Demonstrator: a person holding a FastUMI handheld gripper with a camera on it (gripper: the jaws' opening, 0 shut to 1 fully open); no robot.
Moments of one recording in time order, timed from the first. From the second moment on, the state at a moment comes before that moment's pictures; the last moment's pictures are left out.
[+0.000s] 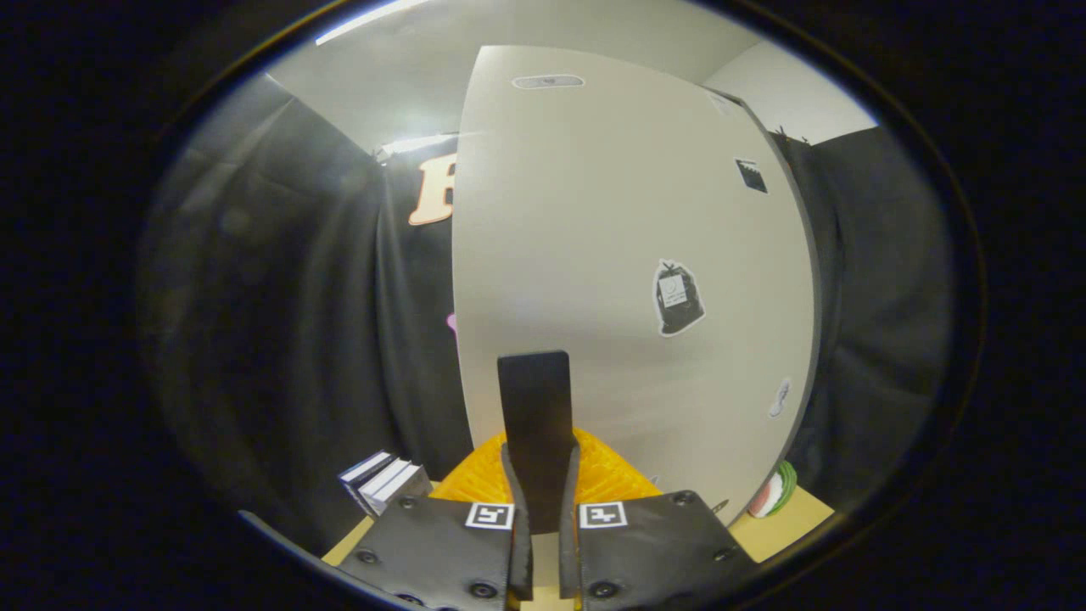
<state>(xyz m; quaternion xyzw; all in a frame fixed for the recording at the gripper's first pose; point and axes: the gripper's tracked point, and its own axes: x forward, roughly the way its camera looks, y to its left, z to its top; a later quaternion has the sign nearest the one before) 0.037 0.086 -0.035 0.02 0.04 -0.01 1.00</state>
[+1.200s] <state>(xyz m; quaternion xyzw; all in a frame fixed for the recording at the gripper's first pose) -0.098 -0.053 -0.014 0.02 0.05 0.05 1.00</state>
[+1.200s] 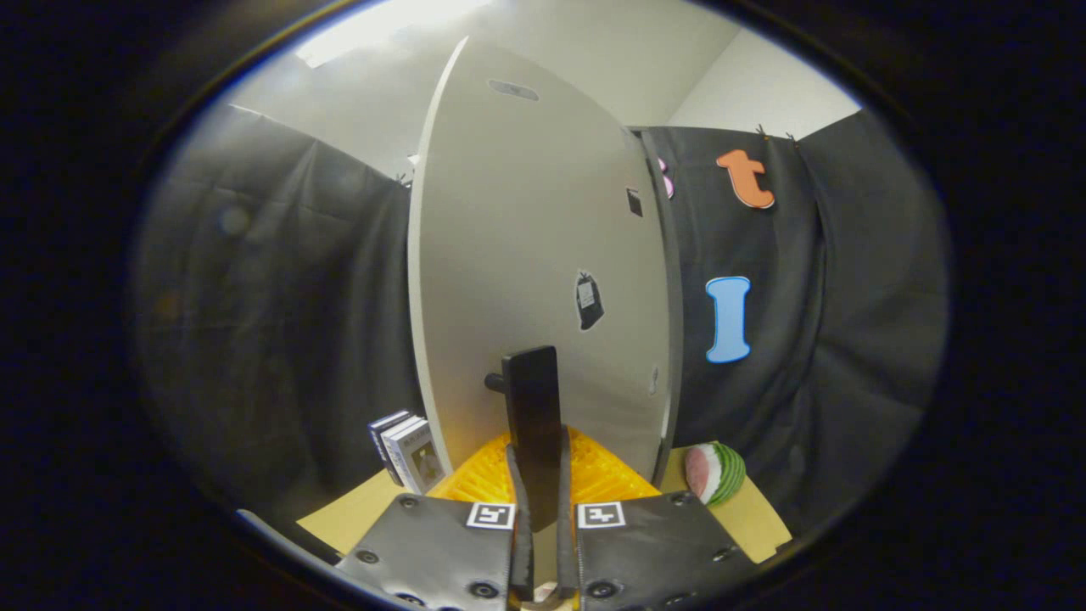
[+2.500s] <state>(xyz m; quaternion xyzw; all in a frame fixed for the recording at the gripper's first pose) -0.126 -0.215 -0.005 0.04 0.05 -0.03 1.00</state>
